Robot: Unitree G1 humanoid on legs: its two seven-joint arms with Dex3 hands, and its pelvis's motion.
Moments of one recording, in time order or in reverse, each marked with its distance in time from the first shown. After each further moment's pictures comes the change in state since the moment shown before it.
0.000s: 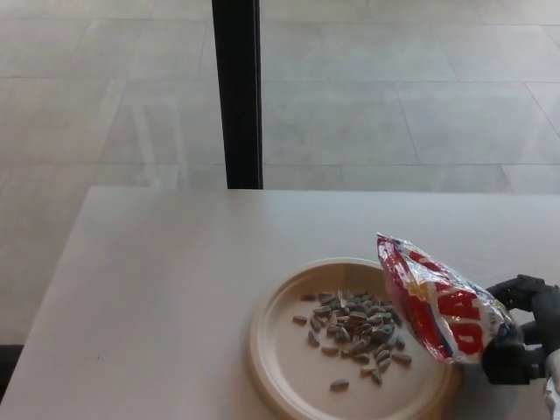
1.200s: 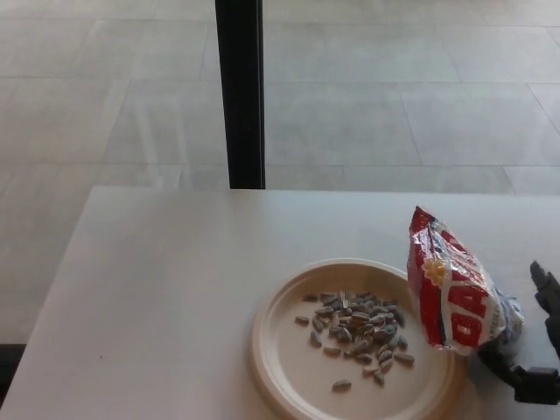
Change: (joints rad) left_arm 0.001 -0.014 0.015 -0.004 -0.008 0.000 -0.002; right_arm 0.135 -0.284 0.187 -0.001 -0.026 -0.245 -0.161
